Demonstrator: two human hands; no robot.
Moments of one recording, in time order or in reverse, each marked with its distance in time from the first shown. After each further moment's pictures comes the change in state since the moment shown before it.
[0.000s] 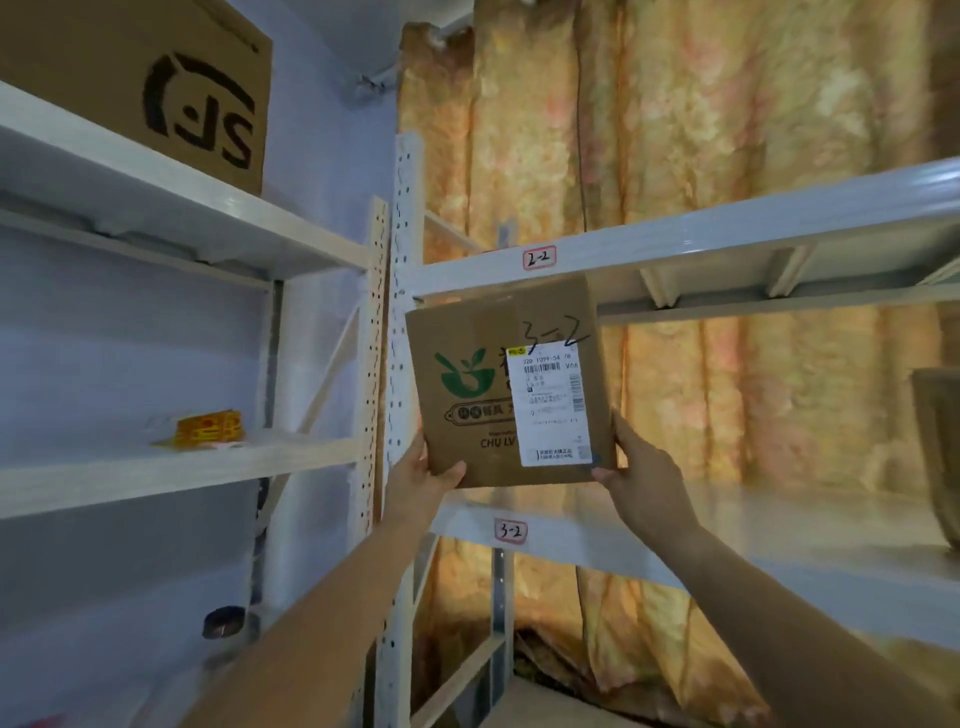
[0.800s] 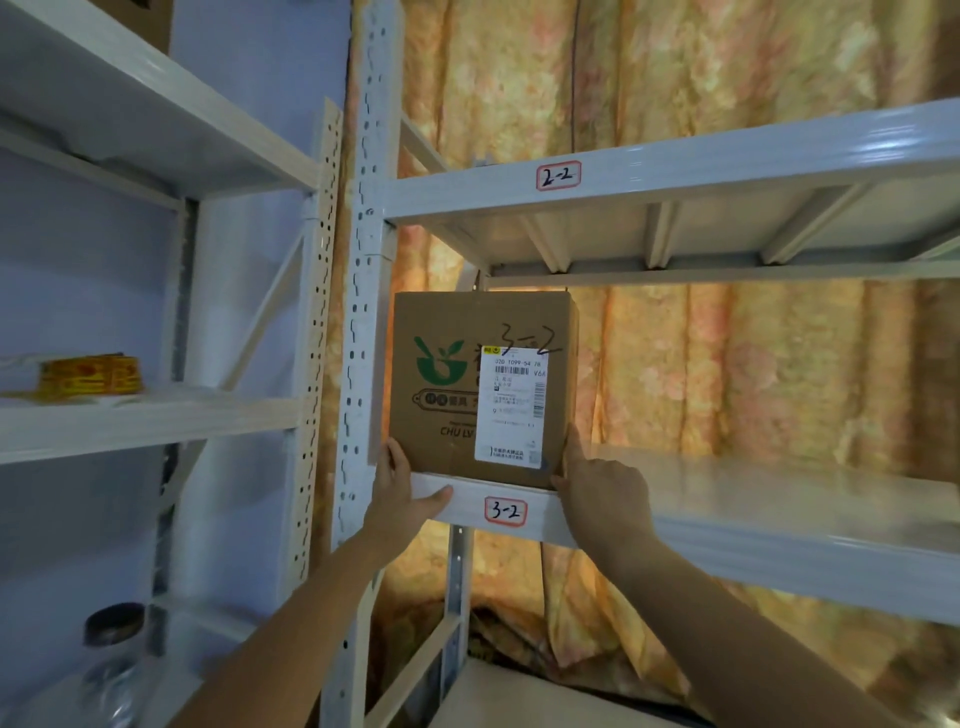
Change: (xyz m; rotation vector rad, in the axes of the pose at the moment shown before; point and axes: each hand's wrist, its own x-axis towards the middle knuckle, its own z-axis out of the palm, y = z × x) left_hand 0.085 -0.134 -0.002 0.454 -0.249 -0.025; right_hand 0.022 0.032 0.105 -0.909 -0.096 0.035
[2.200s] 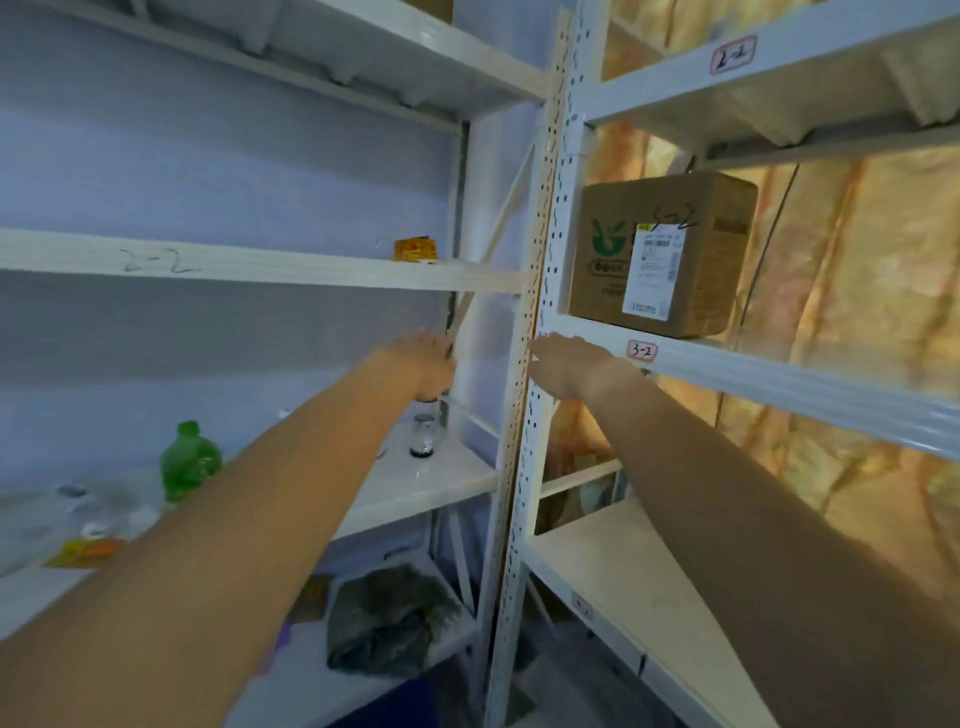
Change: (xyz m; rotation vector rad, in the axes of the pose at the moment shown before) left_hand -0.251 0.103 -0.109 1.114 -0.034 -0.509; right_hand -0.110 -0.076 -0.105 0.335 -0.530 -0.624
